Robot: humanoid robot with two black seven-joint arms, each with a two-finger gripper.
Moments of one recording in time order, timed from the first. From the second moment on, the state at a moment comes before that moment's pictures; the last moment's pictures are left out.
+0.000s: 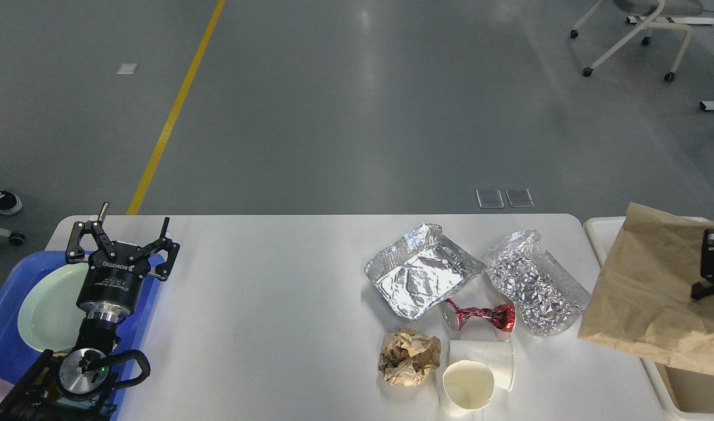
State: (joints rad) left arm -0.24 0.14 -1.47 -0.80 0.09 -0.62 -0.17; right arm 2.26 -0.83 -1.63 1.44 -0.13 0.71 -0.05
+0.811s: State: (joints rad) left arm -0.24 0.14 -1.47 -0.80 0.09 -0.62 -0.17; right arm 0.84 -0.69 -0.76 0.41 -0.09 0.06 -0.05
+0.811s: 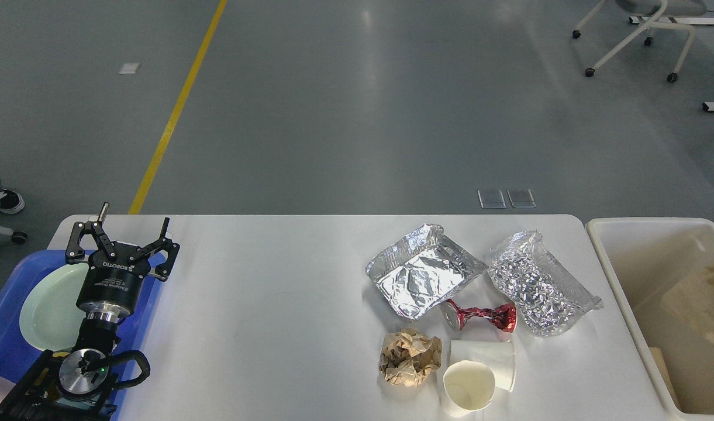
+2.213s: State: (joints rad) left arm -0.23 0.14 -1.47 -0.80 0.09 -0.62 -0.17; right arm 0.48 -0.39 -0.60 0.11 -0.09 -0.25 -0.05
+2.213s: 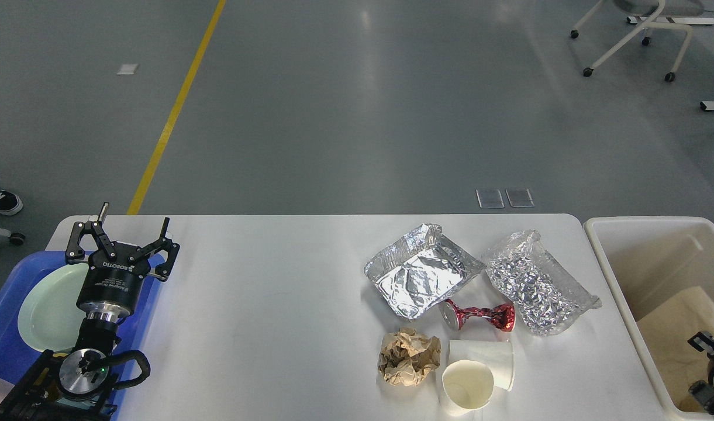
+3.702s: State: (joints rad) left arm -0.24 0.14 -1.47 -0.80 0.09 -0.62 -0.17; right arm 1.89 -0.62 -1.11 0.99 -0.51 0.80 -0.05
